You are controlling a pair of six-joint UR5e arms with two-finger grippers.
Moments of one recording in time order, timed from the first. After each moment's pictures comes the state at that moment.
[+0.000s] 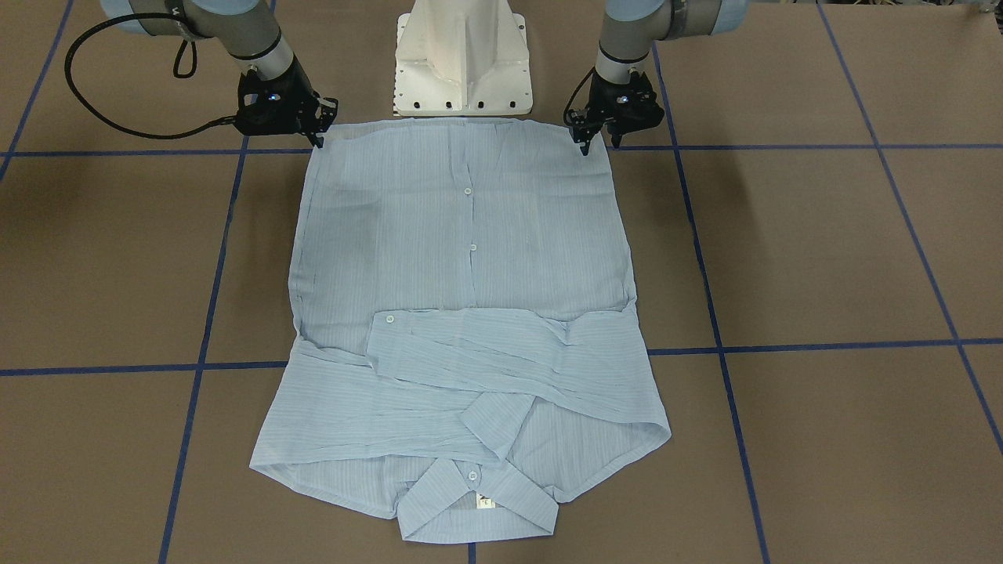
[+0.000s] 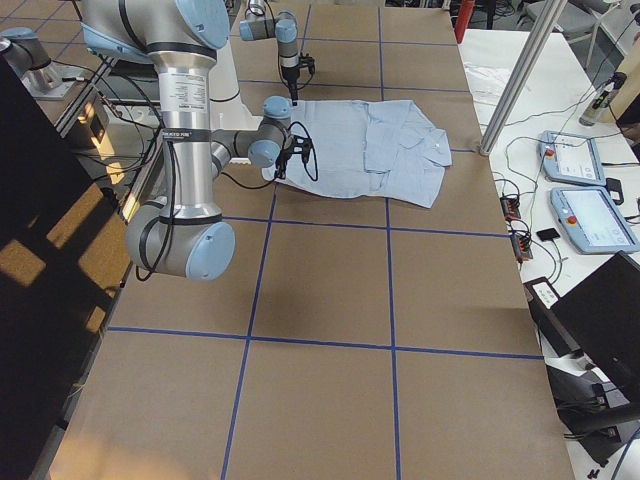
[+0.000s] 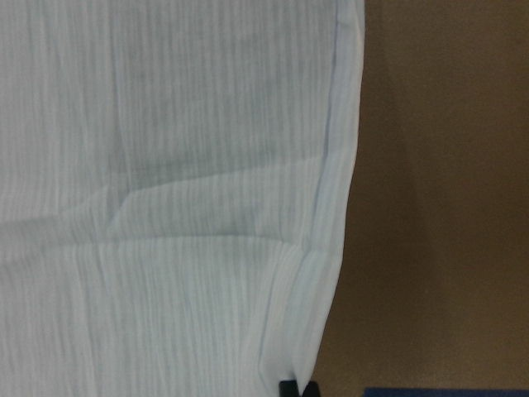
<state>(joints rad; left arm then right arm) -0.19 -1.73 -2.05 -1.71 -1.64 -1.67 0.30 -1.52 2.12 -1.30 1.84 1.44</state>
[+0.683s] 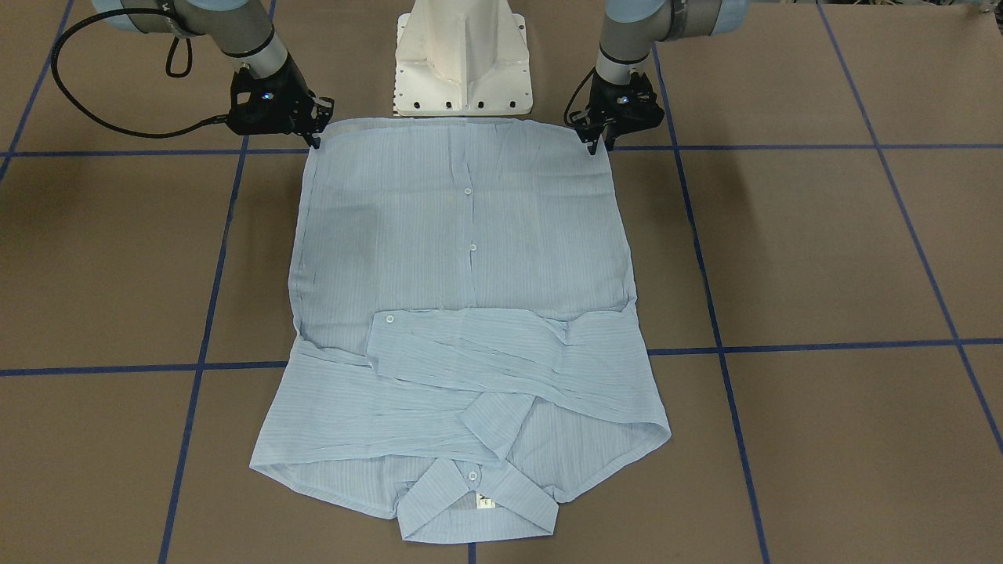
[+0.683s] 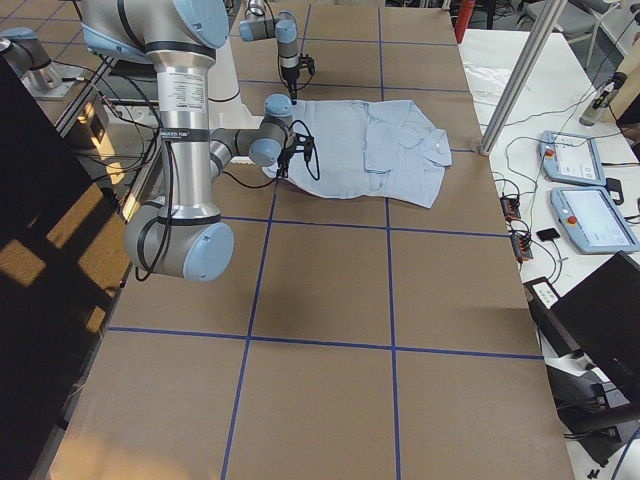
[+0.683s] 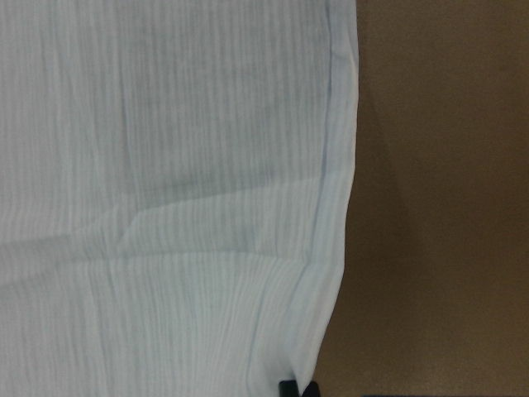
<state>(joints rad) -0.18 -1.73 -2.05 -1.71 -1.65 -1.67 0.32 -1.53 2.14 -1.30 1.84 1.44</state>
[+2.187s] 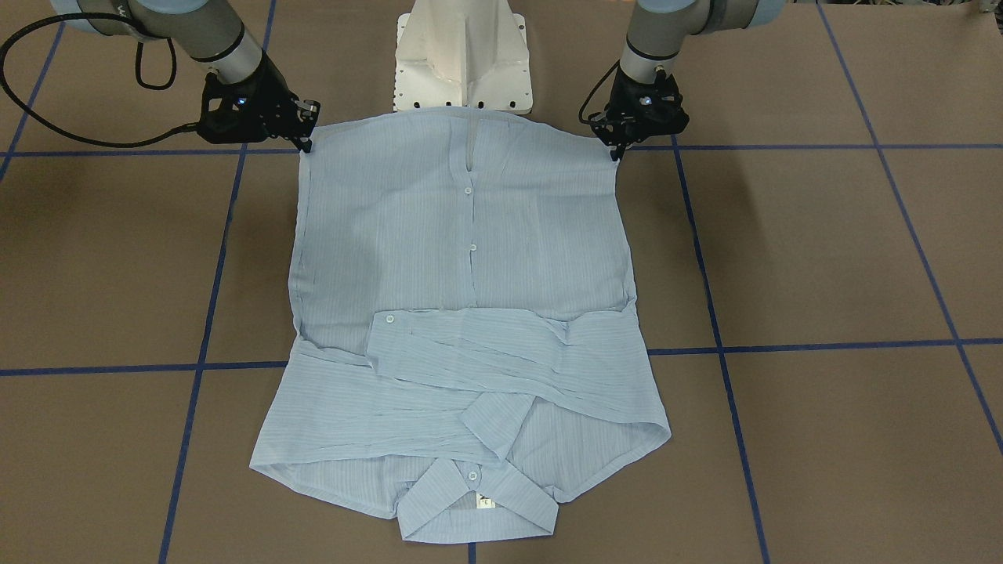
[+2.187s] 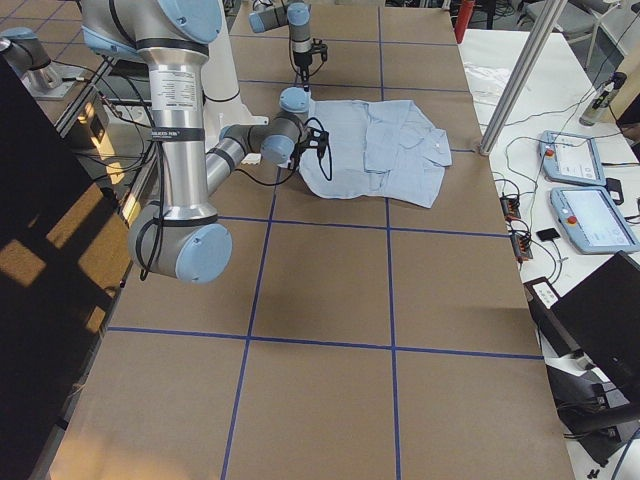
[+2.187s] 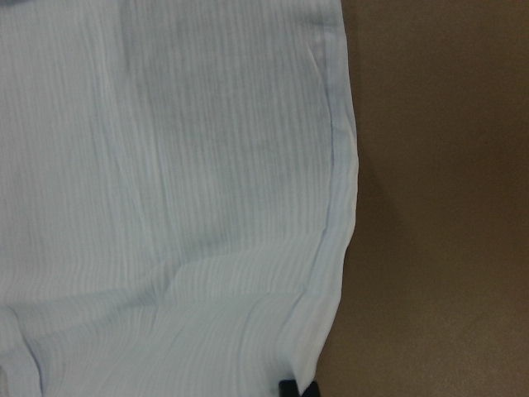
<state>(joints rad) -0.34 -1.70 -2.12 -1.70 -1.73 -1.43 0.48 -1.51 2.14 -1.30 2.01 1.43</state>
